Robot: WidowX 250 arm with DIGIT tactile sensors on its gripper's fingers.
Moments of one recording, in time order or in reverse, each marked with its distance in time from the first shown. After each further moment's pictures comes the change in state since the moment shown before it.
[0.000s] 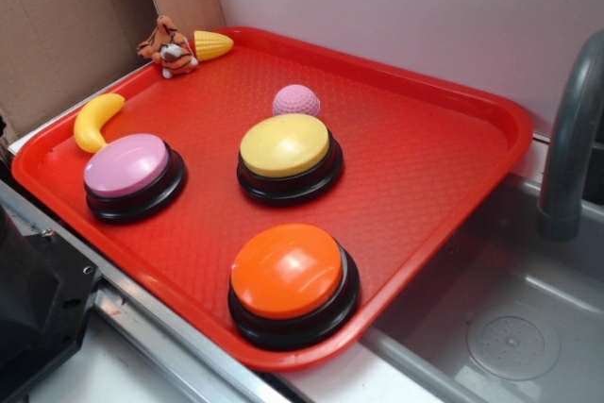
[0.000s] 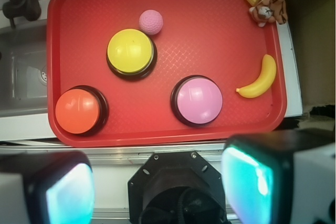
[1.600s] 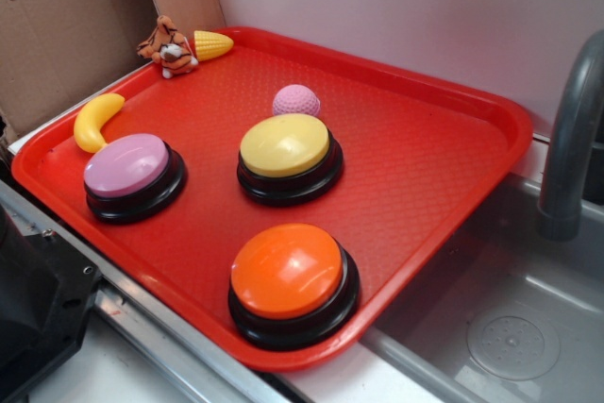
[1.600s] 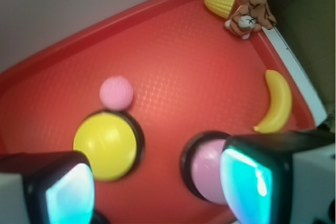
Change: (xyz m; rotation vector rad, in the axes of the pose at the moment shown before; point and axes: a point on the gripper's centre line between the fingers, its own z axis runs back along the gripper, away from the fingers) arm 0.105 0.015 -0.091 0.093 -0.098 0.458
